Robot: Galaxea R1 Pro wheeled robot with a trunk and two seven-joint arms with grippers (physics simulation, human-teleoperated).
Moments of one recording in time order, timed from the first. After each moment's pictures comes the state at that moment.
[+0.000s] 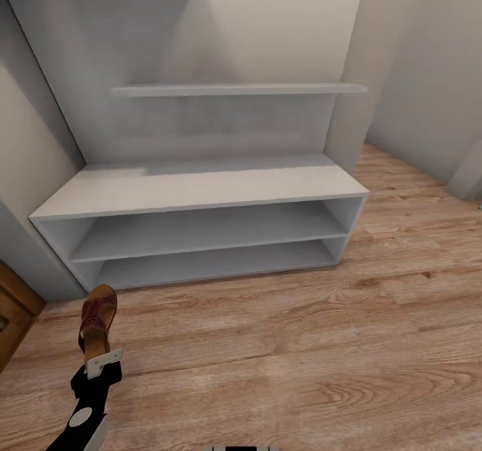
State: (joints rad) left arm -0.38 0.14 0.08 -0.58 0.17 -0.30 0.24; right arm -0.35 -0.38 -1.13 -0.91 0.20 0.01 0.21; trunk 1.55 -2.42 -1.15
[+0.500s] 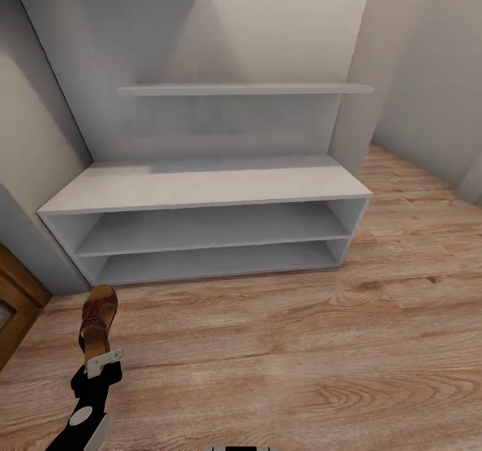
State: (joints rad) left arm -0.38 0.14 0.08 -0.59 0.16 -0.28 0.24; right arm -0.35 -0.34 -1.14 -0.88 0.20 0.01 0.21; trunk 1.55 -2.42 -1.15
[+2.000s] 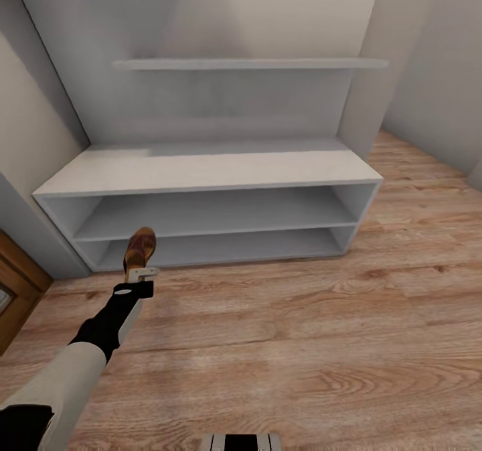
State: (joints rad) left arm -0.82 0.11 -0.06 -0.61 0.12 0.30 0.23; right arm -0.35 -0.34 -1.15 -0.88 0.21 0.01 0.21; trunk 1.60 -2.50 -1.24
